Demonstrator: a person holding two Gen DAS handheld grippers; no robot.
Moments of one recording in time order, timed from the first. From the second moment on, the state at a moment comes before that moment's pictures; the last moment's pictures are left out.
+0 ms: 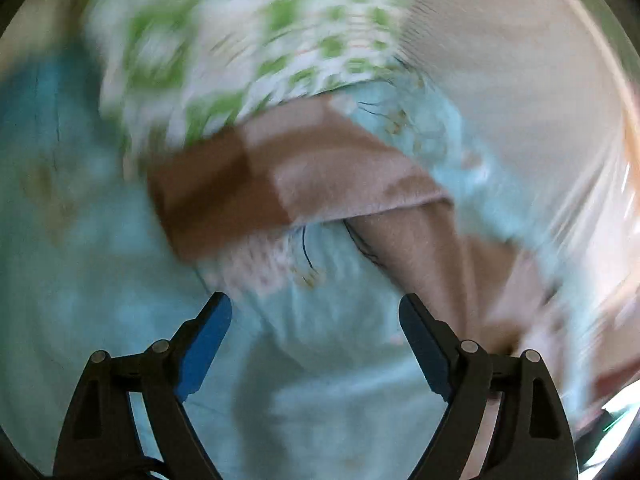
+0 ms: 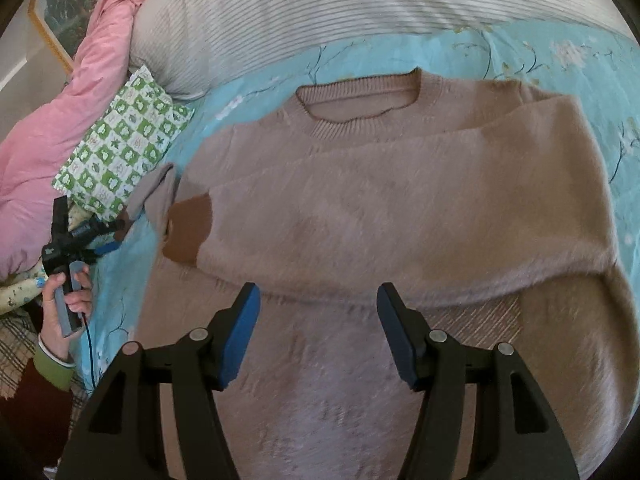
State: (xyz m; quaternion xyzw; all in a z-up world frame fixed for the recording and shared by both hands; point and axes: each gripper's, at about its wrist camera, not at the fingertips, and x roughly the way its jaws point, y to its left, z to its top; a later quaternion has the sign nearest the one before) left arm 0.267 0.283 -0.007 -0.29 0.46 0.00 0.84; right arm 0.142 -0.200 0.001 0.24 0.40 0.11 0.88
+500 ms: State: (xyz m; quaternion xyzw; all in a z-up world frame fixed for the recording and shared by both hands) left arm 0.295 0.329 -0.023 -0.47 0.34 0.10 0.81; right arm 0.136 -0.166 -0.004 0.22 0.41 0.14 0.87
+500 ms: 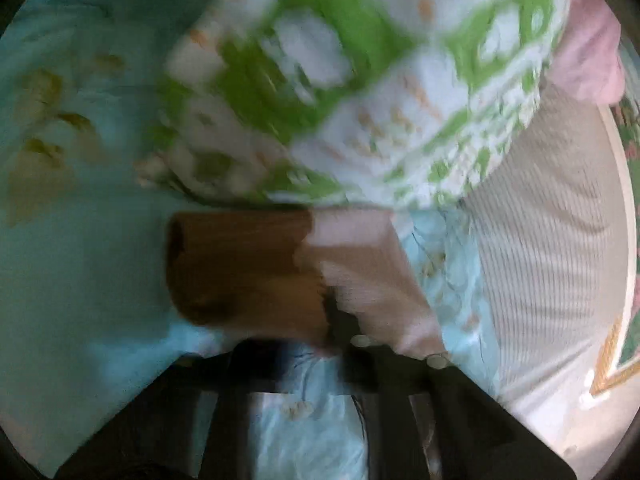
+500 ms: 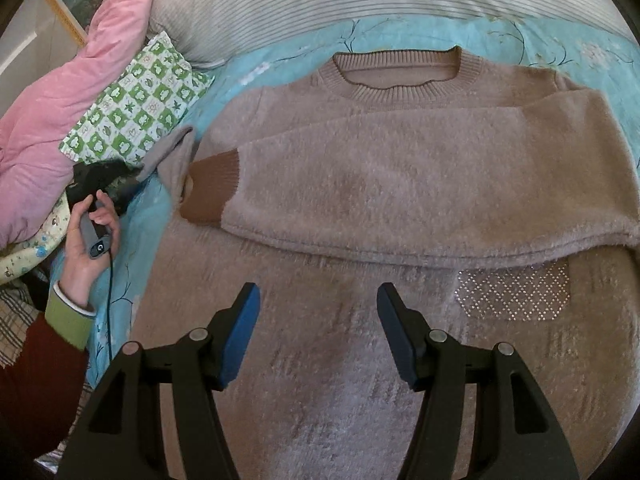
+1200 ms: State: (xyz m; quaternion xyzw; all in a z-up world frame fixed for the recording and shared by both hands) left arm 0.250 0.020 0.183 -0.08 0.27 -0.27 0.92; right arm 0.066 -0.240 -0.001 0.28 0.36 0.07 0.89
